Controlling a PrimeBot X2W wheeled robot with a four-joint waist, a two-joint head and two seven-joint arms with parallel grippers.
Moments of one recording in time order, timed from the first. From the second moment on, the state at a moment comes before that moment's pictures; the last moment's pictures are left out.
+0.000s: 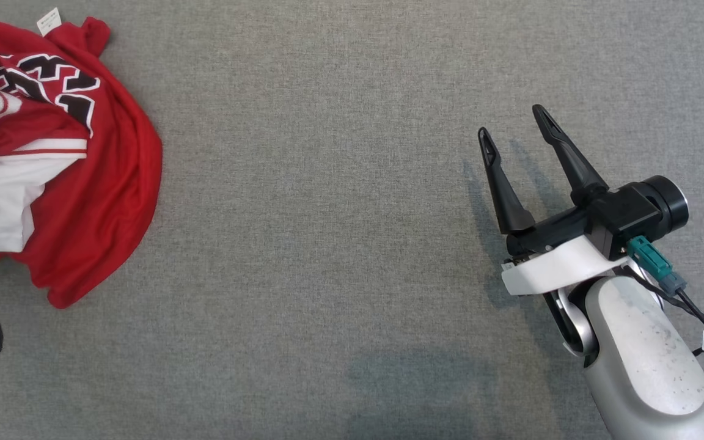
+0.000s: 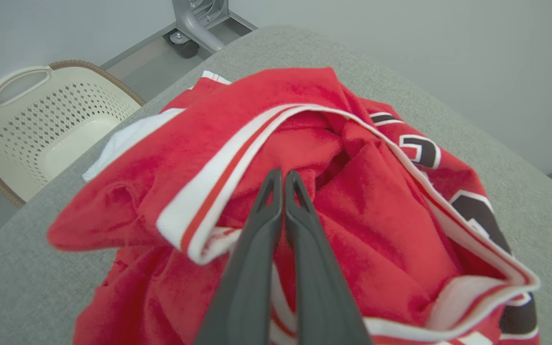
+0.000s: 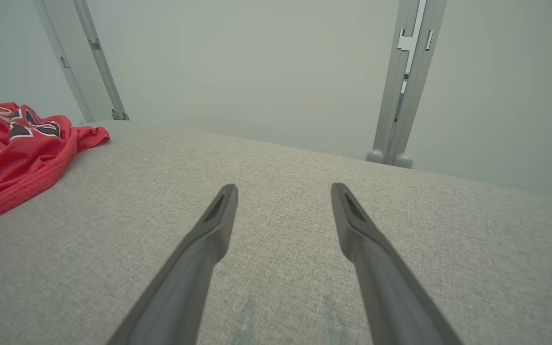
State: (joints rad) left arm -0.64 0.27 0.28 0.49 -0.58 0.06 0.36; right arm -0.28 -0.10 0.30 0.04 0.03 0.03 -0.25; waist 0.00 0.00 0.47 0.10
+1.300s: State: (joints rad) left arm -0.63 0.10 -0.08 0.16 -0.59 -0.11 0.37; right arm -0.21 -0.06 0.28 0.04 0.11 0.01 -0.25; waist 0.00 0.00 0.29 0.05
